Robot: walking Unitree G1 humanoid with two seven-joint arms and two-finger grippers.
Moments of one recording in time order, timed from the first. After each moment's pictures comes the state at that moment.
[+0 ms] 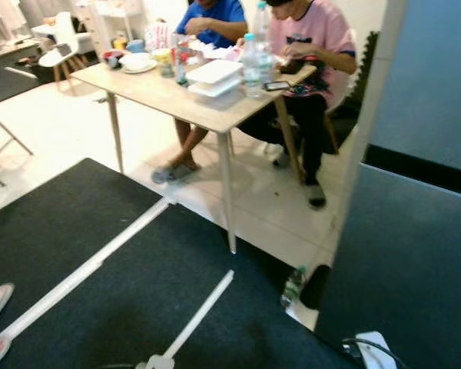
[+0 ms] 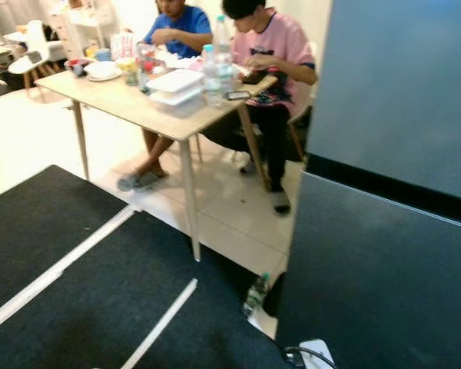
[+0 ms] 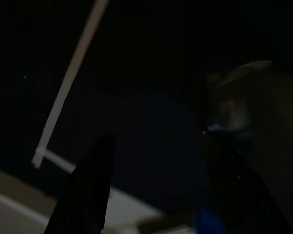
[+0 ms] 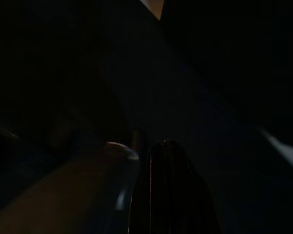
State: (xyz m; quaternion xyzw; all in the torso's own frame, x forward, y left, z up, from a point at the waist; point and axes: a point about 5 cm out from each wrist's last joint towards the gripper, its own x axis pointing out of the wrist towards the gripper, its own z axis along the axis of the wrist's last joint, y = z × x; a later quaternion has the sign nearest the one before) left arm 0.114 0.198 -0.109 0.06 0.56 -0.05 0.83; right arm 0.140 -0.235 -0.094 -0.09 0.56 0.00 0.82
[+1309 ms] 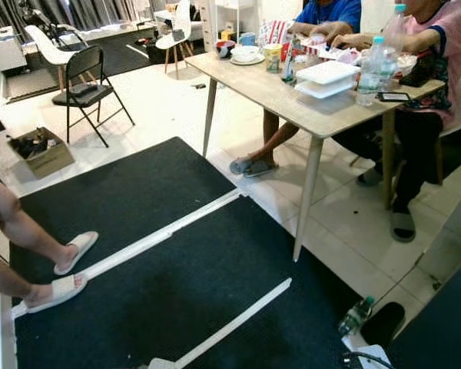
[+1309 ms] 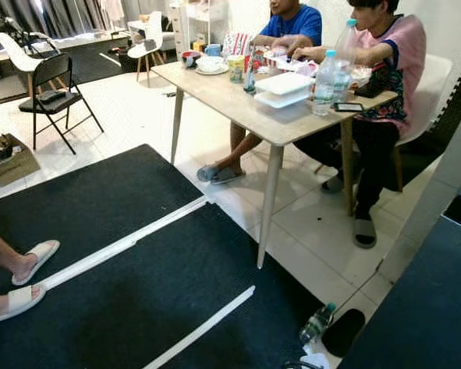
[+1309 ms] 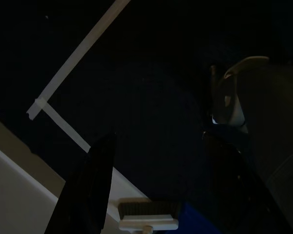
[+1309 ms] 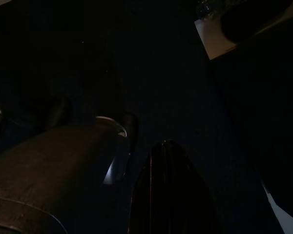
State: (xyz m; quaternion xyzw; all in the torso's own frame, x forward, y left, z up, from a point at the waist) left arm 0.107 0.200 -0.110 0.06 0.57 -0.05 0.82; right arm 0.126 -0.230 -0.100 -0.10 0.58 0.01 0.81
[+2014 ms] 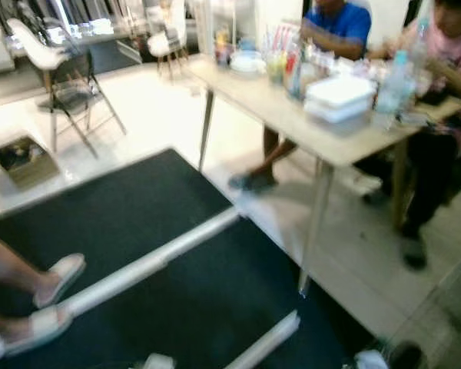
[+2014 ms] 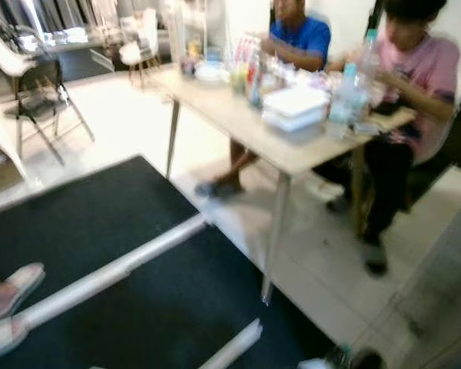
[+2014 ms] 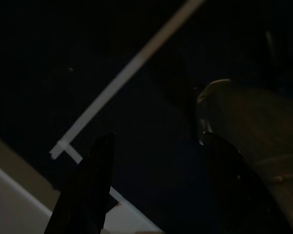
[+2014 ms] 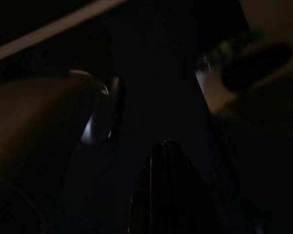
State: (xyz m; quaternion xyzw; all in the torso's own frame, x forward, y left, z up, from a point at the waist) left arm 0.116 0.197 -0.108 0.06 0.56 -0.06 0.82; right arm 0.120 -0.233 -0.102 -0.10 0.59 0.01 0.80
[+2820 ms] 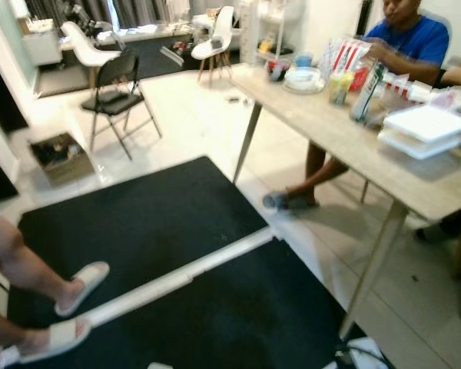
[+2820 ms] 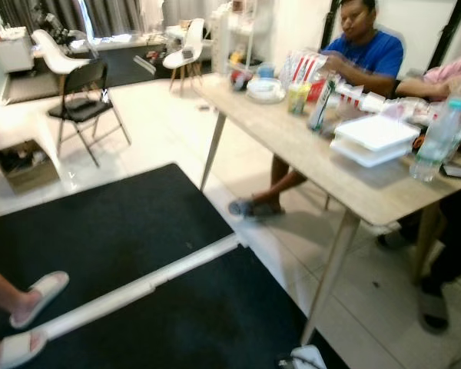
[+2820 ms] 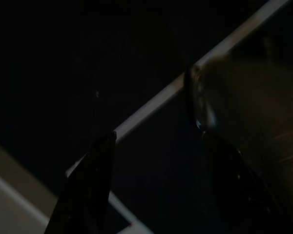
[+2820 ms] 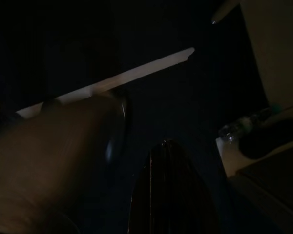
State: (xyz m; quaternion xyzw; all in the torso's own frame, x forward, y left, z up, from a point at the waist) left arm 0.110 0.200 -0.110 0.06 0.57 -0.05 0.82; right arm 0.129 -0.215 -0.103 -0.09 0.58 0.03 0.81
